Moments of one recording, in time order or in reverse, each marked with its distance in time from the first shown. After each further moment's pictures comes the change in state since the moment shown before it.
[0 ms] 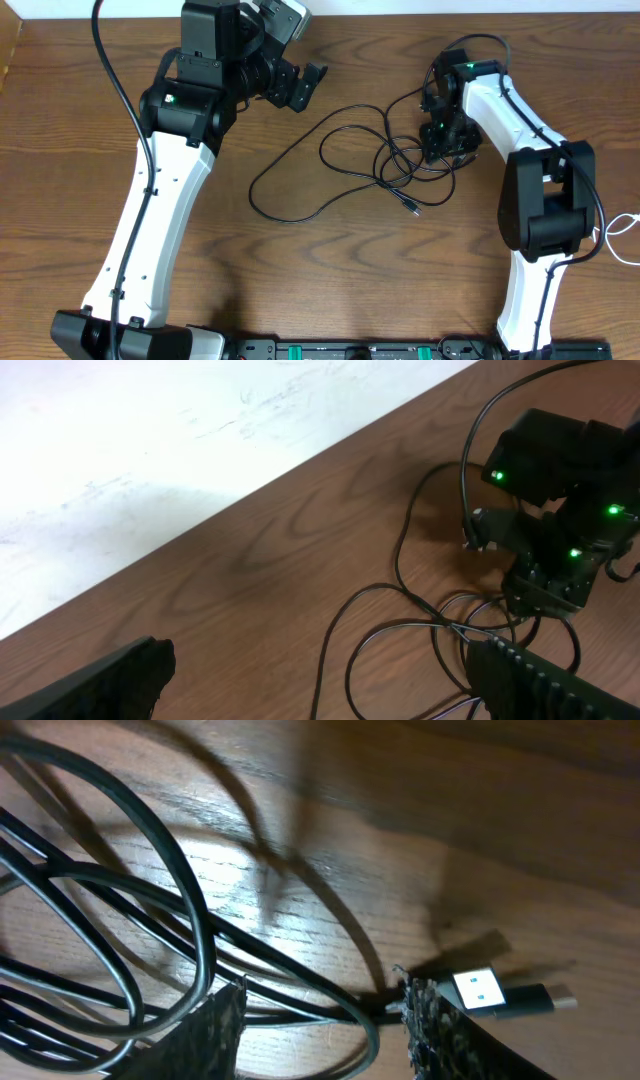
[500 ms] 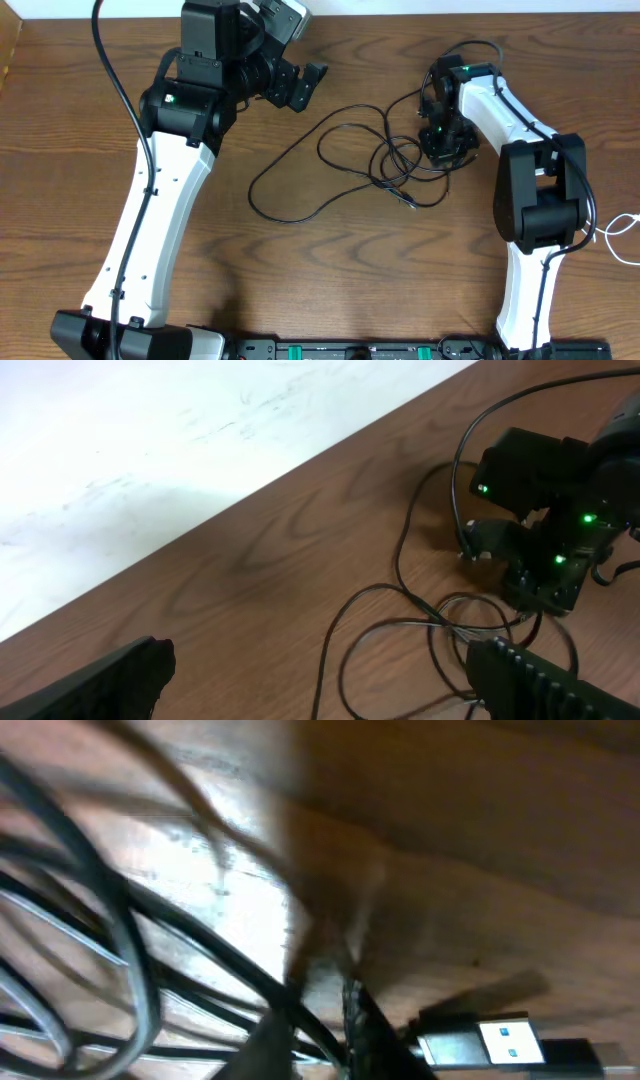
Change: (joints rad) left arm 0.000 0.000 0.000 0.001 0.000 0.003; right arm -0.003 0.065 0.011 0.000 -0.008 0.000
